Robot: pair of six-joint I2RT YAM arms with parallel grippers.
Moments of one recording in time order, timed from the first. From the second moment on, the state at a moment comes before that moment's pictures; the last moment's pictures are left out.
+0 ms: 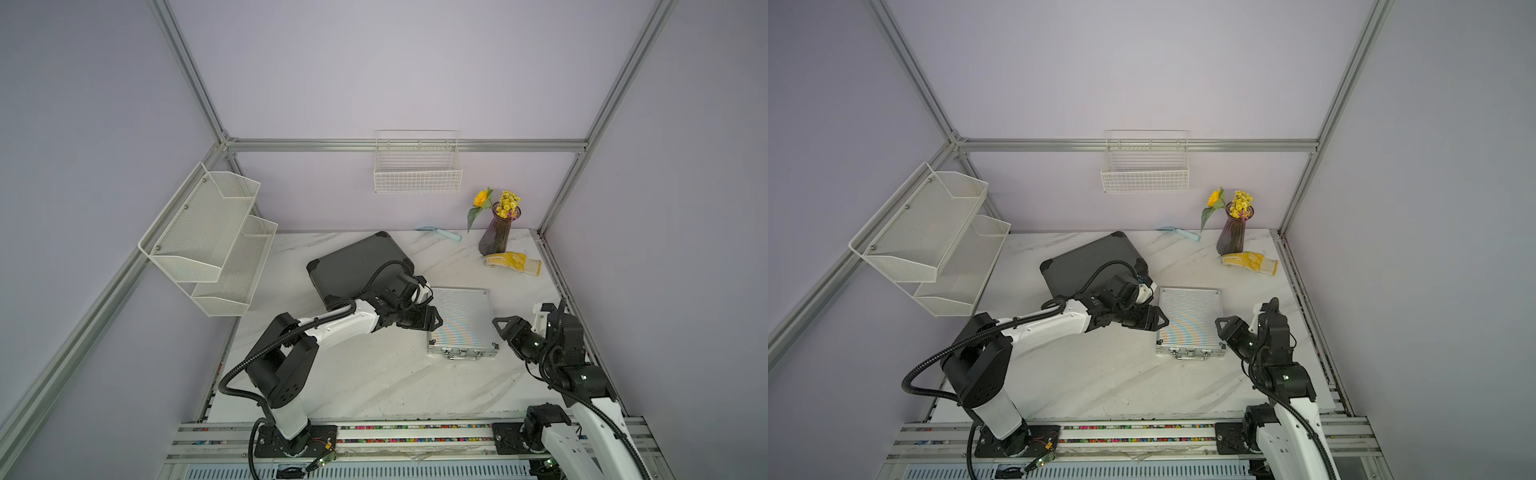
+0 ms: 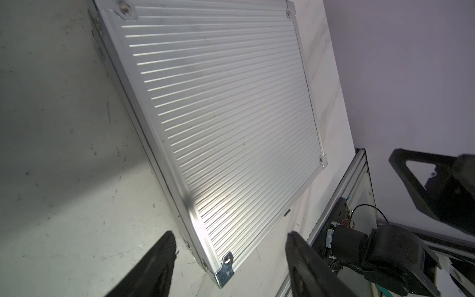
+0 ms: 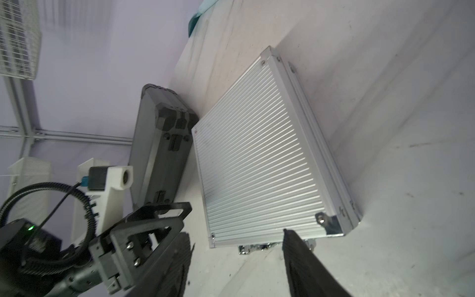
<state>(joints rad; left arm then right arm) -0.75 1.73 1.17 -0.27 0.37 -0.59 0.03 0.51 0.54 -0.63 -0.35 0.91</state>
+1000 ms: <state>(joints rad) -0.73 1.80 1.15 -0.12 0.46 -0.71 0.29 0.76 0.26 -0.34 -0.33 1.05</state>
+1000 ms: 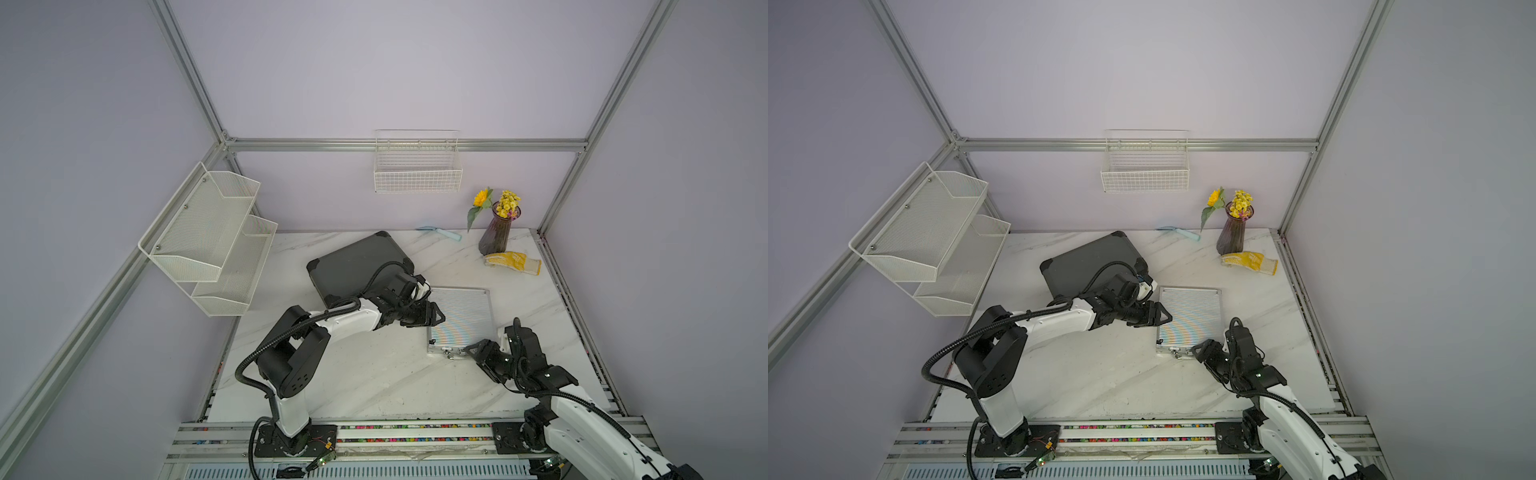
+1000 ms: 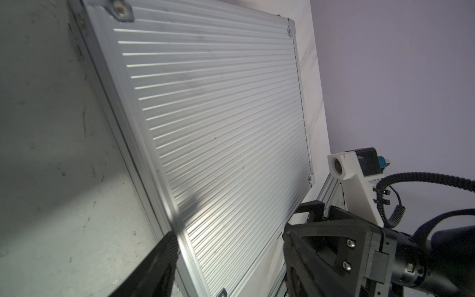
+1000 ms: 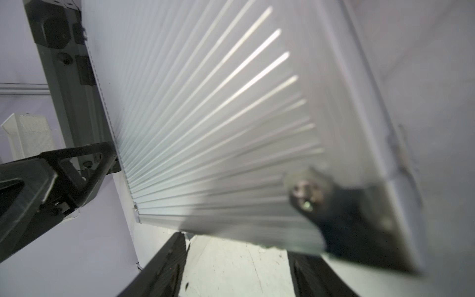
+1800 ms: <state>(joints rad) -0.73 1.84 1.13 -0.09 0.48 -0.74 0.29 0.65 0.16 -0.15 -0.24 0.92</state>
